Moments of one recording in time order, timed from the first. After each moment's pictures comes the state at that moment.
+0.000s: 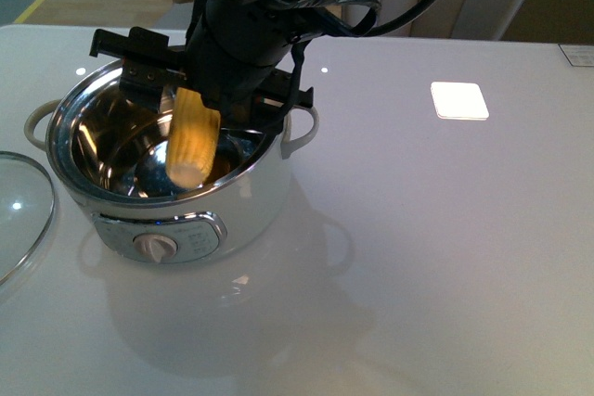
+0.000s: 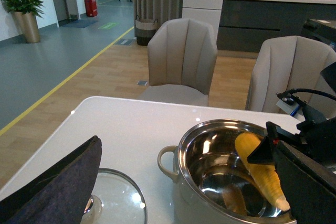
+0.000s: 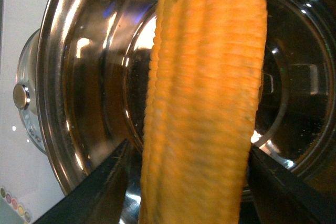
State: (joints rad) left arm 0.00 0.01 0.01 0.00 0.00 -0.01; right arm 0.68 2.28 1.59 -0.16 -0.11 0.59
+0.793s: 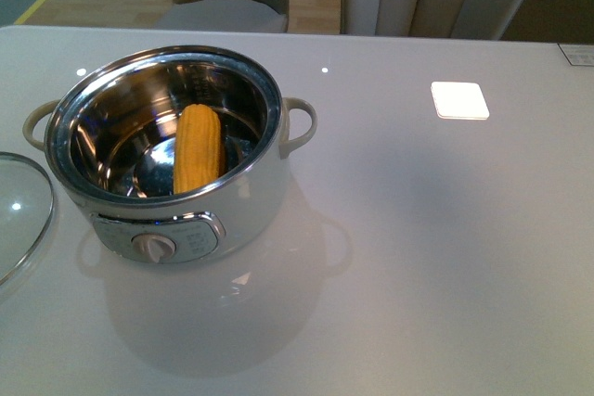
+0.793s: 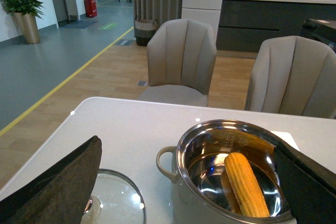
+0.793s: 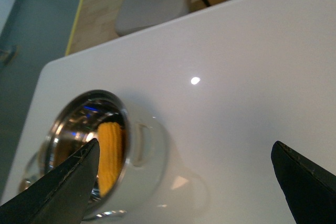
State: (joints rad) left arm 0.00 0.01 0.01 0.00 0.00 -0.01; right arm 0.24 1.26 0.71 0.08 -0.05 0.46
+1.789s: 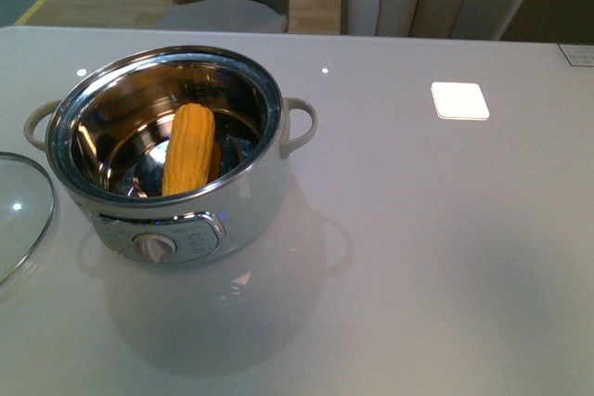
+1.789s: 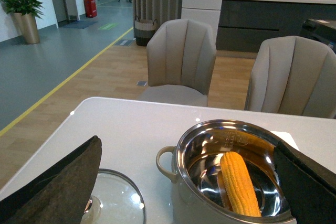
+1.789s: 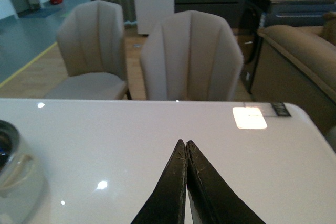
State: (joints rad) left arm 0.00 0.01 0.01 0.00 0.00 -0.01; right arm 0.00 0.65 0.08 0.57 0.00 0.01
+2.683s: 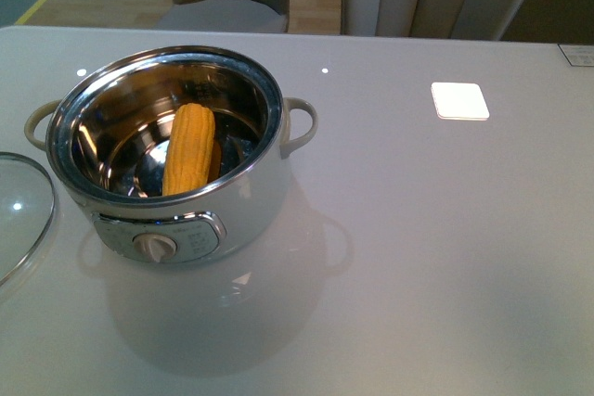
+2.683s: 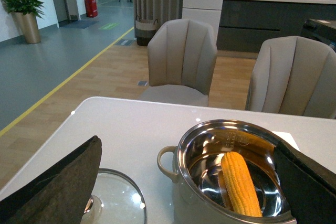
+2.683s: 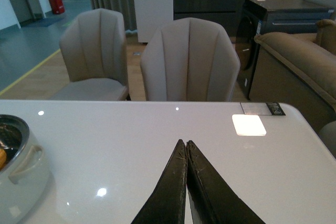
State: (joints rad) left arm 0.00 0.01 0.01 0.00 0.00 -0.01; right arm 0.00 0.24 0.02 0.24 0.00 0.01
